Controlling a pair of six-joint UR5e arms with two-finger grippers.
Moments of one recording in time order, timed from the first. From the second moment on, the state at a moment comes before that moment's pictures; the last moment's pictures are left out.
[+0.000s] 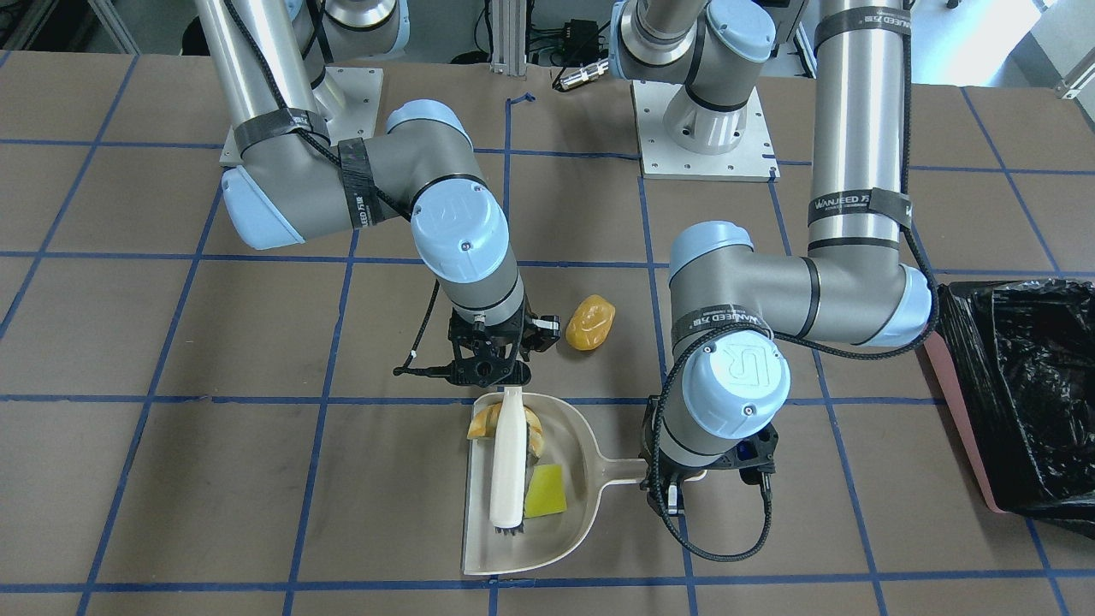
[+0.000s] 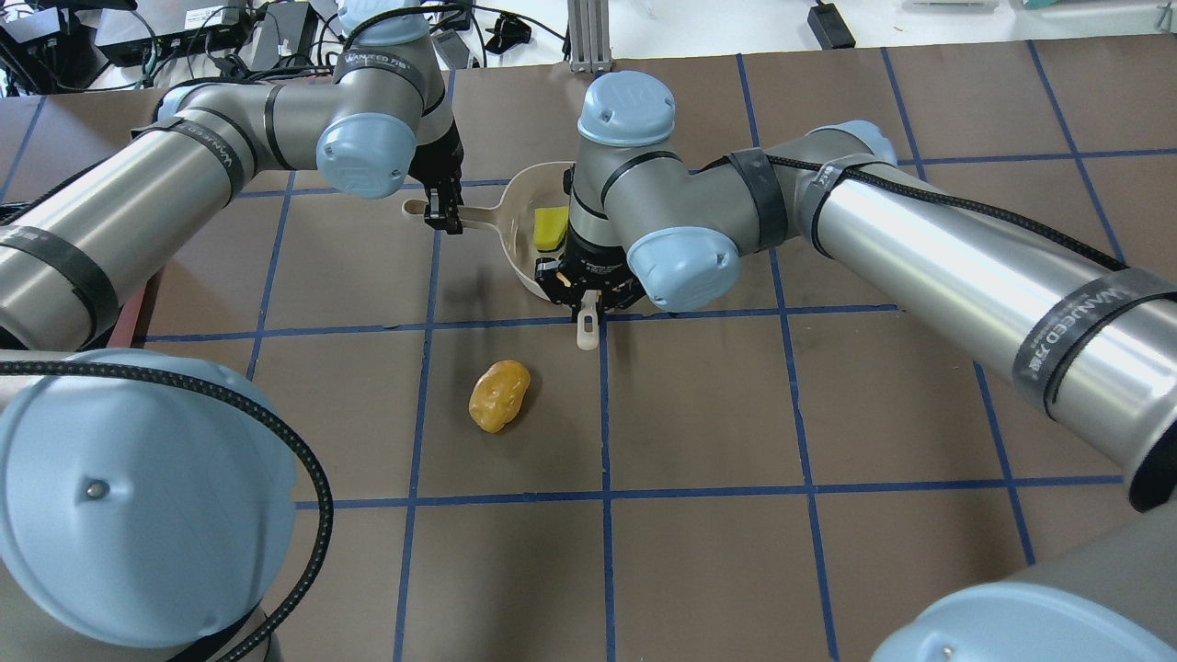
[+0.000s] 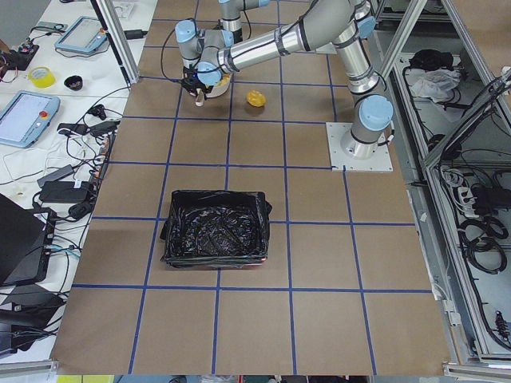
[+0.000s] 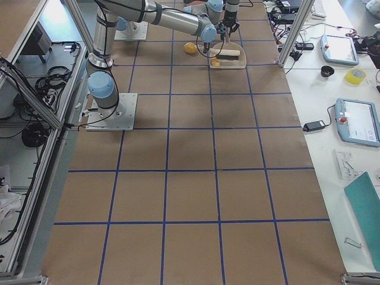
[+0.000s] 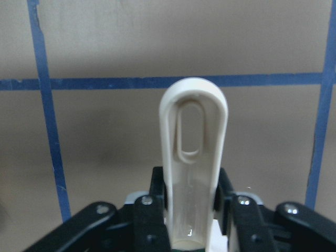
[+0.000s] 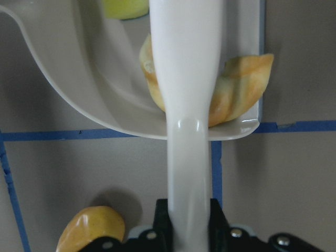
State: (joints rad) left arm -1.65 -2.17 -1.42 -1.15 1.54 -1.62; right arm 1.93 -1.12 1.58 -2.00 -1.39 0.42
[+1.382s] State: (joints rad) left arm -1.59 -2.13 -1.44 -1.18 1.45 -1.50; right arm 1.72 -1.31 1.56 -1.64 -1.53 0.25
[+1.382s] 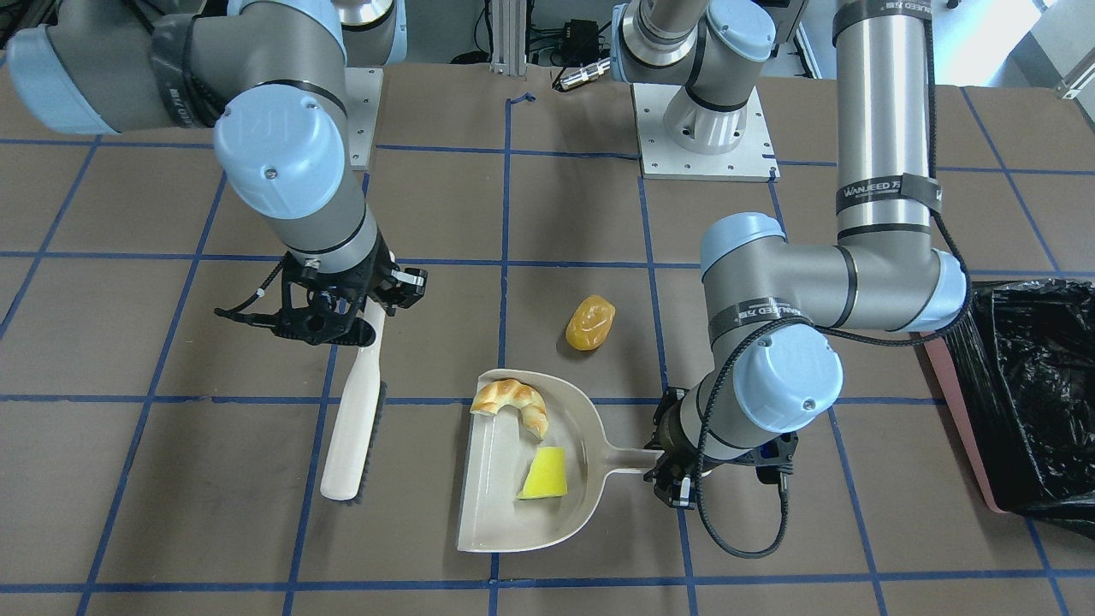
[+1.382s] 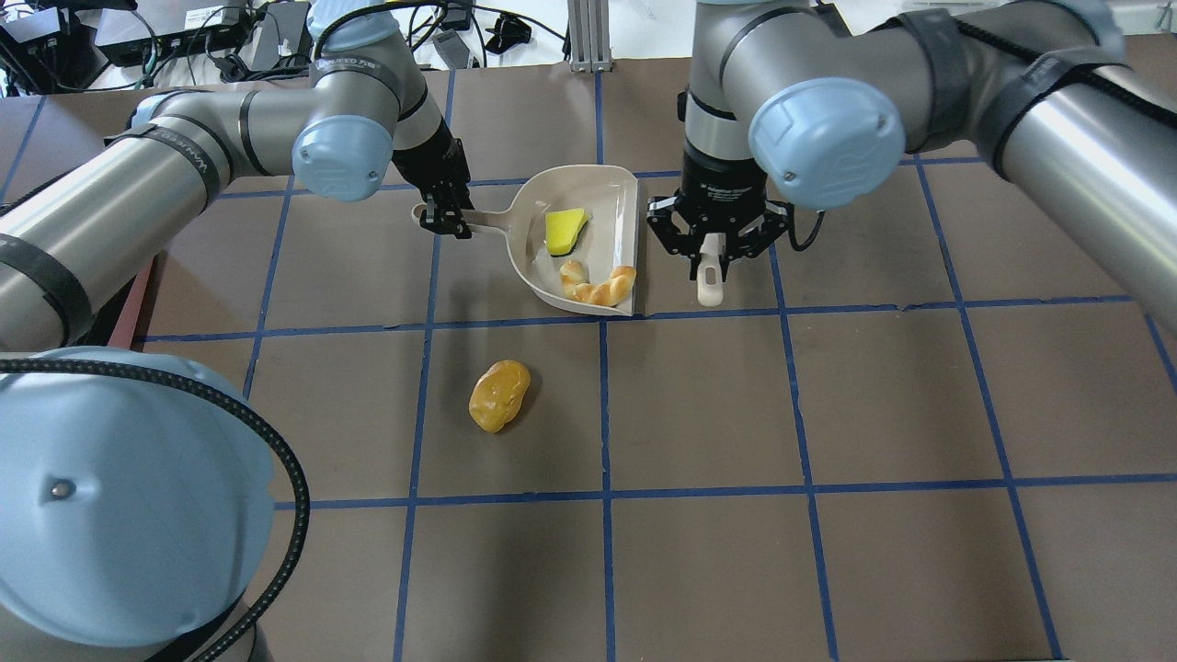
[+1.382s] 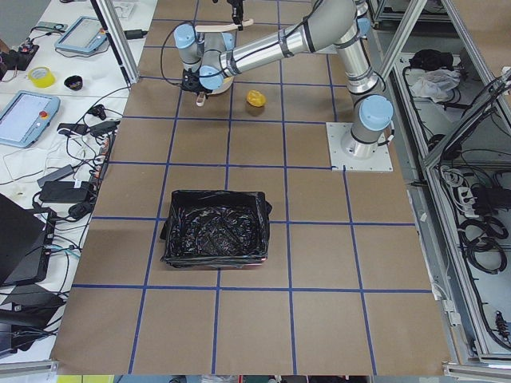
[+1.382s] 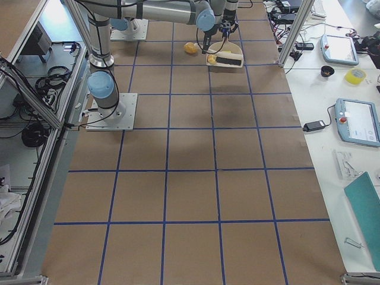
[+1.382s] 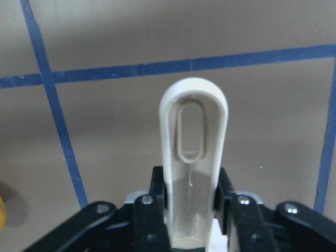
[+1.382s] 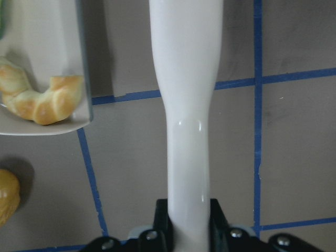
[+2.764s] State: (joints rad) left arm -1.32 -1.71 -1.81 -1.31 1.58 -1.11; right arm 1.94 -1.44 1.77 -1.69 -1.51 0.50
